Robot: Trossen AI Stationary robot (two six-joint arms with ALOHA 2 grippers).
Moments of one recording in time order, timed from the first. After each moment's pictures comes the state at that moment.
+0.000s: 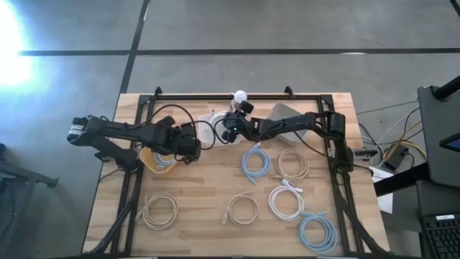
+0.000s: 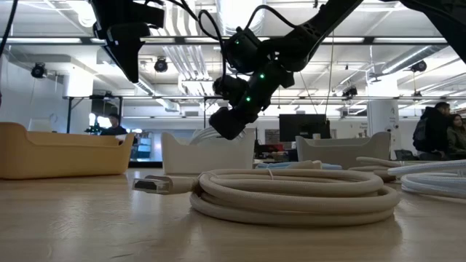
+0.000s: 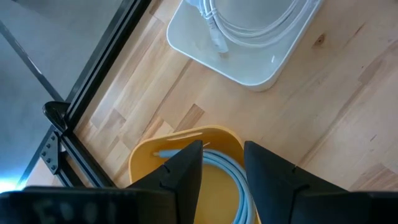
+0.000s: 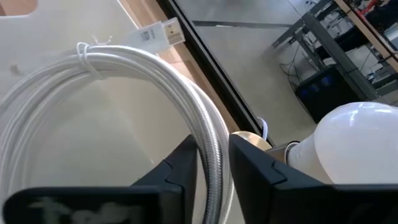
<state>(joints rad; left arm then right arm) -0.09 1.36 1.24 -1.28 -0.57 -0.66 -0.21 2.05 1.31 0.06 0.66 -0.13</state>
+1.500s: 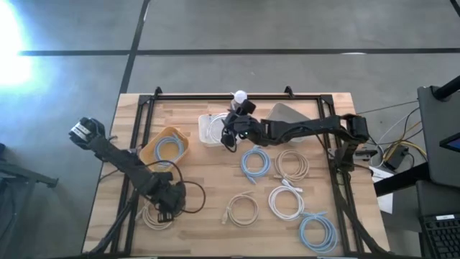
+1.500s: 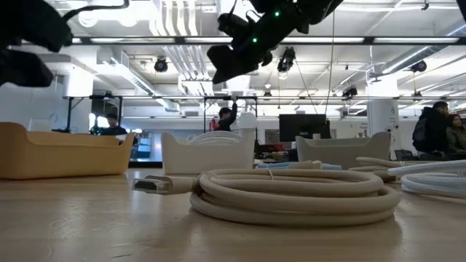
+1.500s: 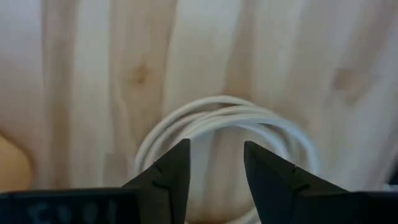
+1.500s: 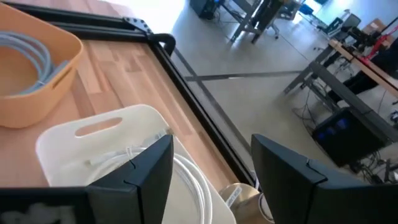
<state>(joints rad) -0.64 1.40 0.91 -0.91 0.05 -0.82 -0.08 1.82 1.31 0.03 0.65 -0.14</state>
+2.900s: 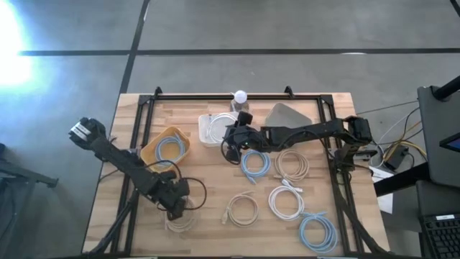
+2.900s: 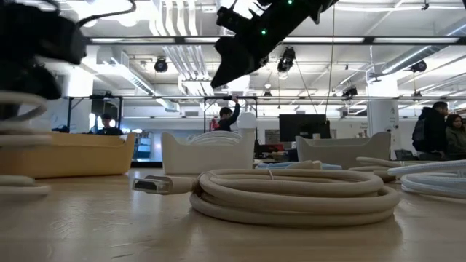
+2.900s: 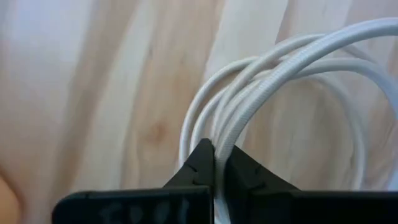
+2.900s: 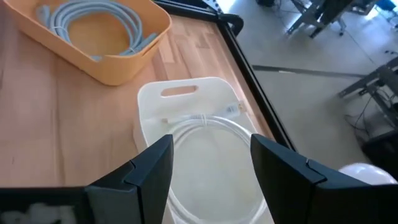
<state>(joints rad) -0.63 1.40 0.83 -0.72 -0.13 -0.93 -0.01 1.79 1.31 -0.15 0.49 -0.11</state>
